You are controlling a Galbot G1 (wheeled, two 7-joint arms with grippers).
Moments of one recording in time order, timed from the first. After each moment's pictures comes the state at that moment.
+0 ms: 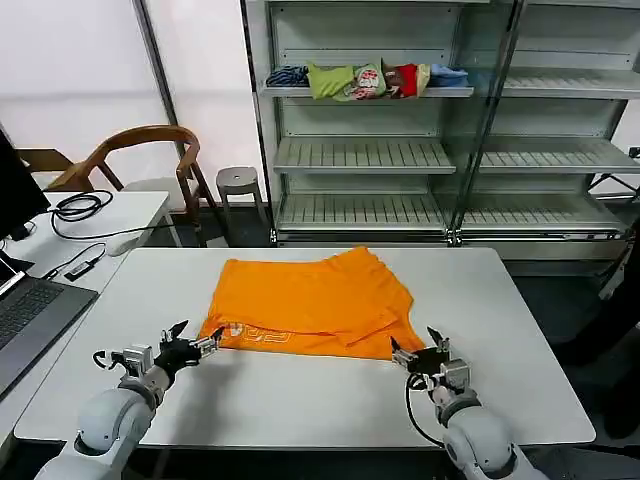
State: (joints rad) left arm 1.16 -0.99 -0.45 -1.73 -0.54 0.42 0.03; right arm -1.19 1.12 0.25 1.86 0.37 -0.42 0.18
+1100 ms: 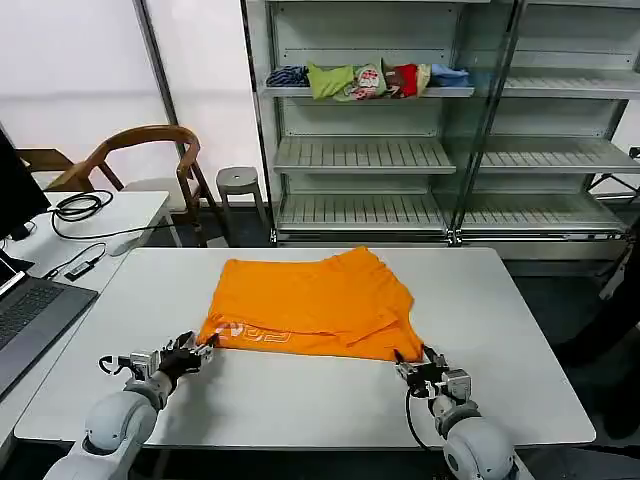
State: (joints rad) left arm 1.14 -1.01 -0.42 -1.66 -0.51 0.45 0.01; right arm -1.20 1.12 0.25 1.86 0.45 -0.47 0.21
